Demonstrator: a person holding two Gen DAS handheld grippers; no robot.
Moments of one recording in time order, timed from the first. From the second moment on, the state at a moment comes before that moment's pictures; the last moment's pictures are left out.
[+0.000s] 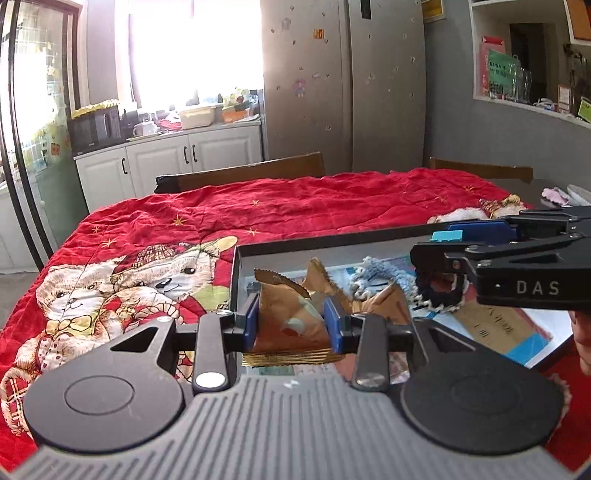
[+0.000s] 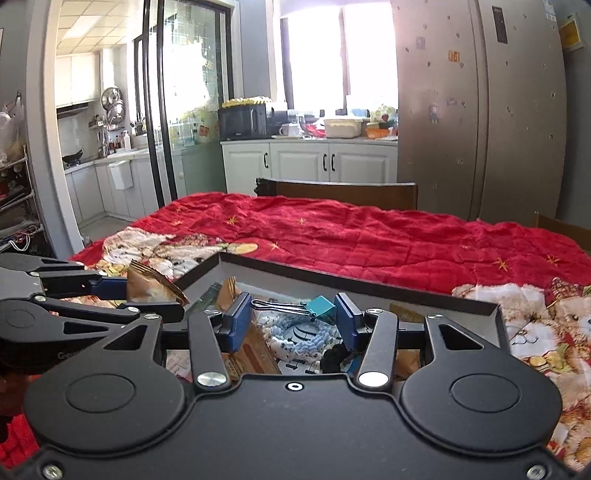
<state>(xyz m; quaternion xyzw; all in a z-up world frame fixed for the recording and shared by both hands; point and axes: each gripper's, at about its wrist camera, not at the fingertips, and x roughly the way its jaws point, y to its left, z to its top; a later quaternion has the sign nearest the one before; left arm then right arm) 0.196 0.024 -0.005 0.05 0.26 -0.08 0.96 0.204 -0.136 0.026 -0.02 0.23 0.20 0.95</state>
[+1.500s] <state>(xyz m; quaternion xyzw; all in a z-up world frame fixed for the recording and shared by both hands) 0.216 0.018 -0.034 0.07 0.29 -0.08 0.95 0.237 -0.118 -0.004 -0.05 0.30 0.15 0.94</state>
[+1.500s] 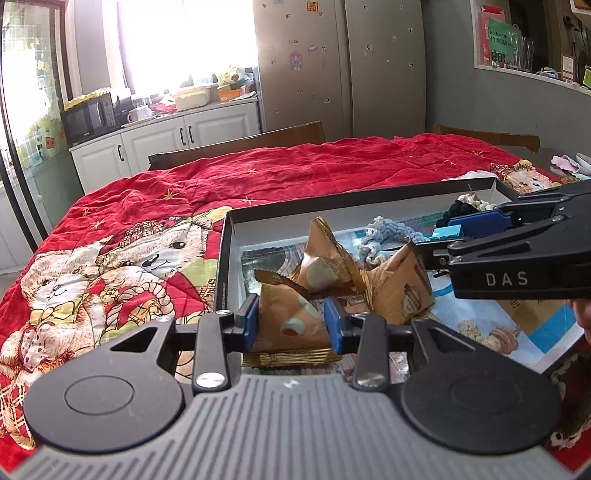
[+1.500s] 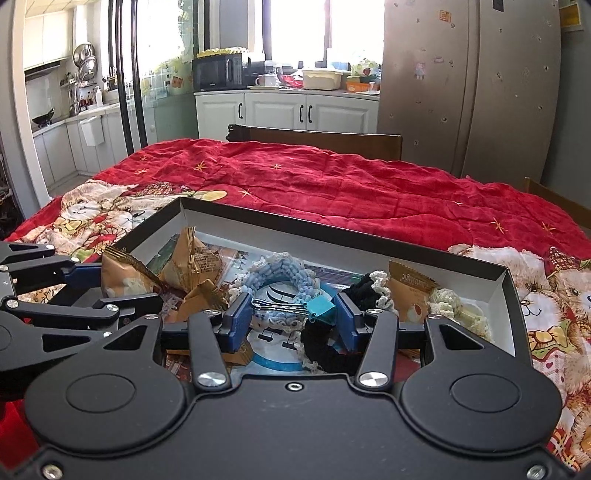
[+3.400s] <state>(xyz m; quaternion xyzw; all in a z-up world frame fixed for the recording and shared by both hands) 0.205 0.013 -0.027 0.08 0.26 -0.09 0.96 0.227 -0.118 0.004 -0.06 0.28 0.16 0.95</state>
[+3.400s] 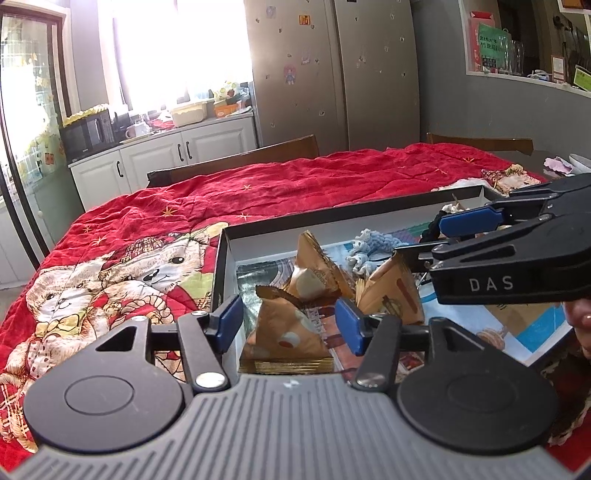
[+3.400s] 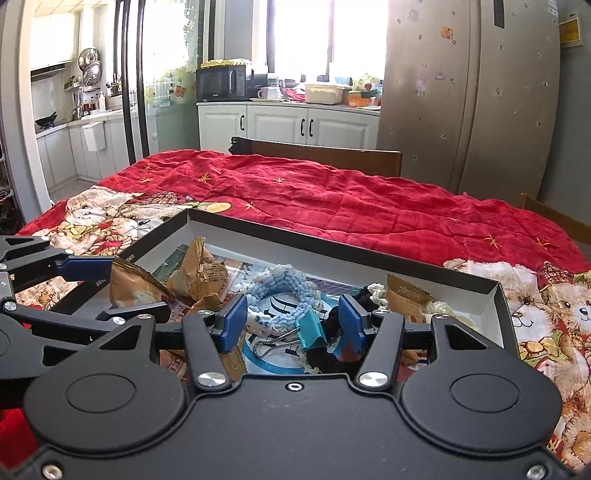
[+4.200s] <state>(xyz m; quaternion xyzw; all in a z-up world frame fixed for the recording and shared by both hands) 0.184 0.009 -0.006 0.07 0.24 -0.10 0.96 0.194 -0.132 0.038 -0.06 0.24 0.16 0.96</state>
